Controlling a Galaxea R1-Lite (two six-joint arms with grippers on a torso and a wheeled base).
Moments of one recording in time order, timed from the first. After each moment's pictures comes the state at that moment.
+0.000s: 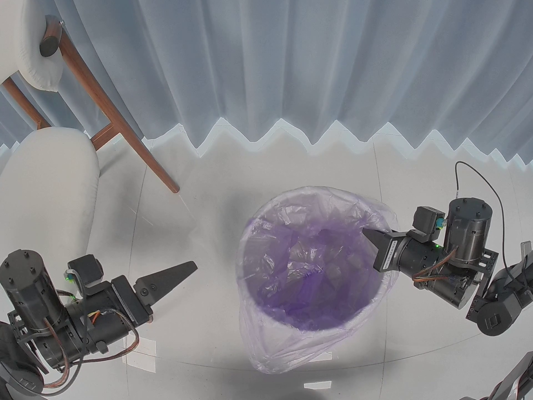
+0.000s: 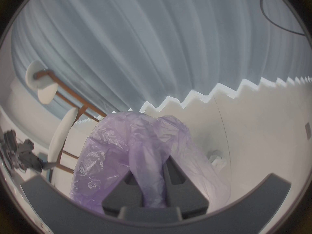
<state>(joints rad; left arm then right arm) -0.59 1.38 -0.17 -1.05 -0.09 -0.88 0.58 1.73 -0.51 -0.97 -0.13 0.33</state>
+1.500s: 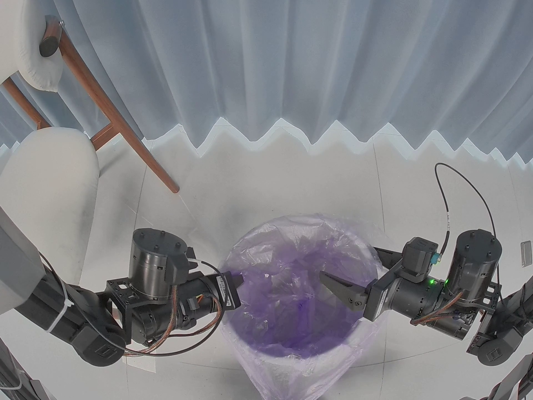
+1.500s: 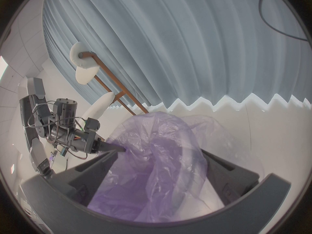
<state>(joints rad) -0.67 1.82 -0.56 -0.80 0.07 -0.66 0.72 1.72 -0.35 -1.18 0.00 0.17</state>
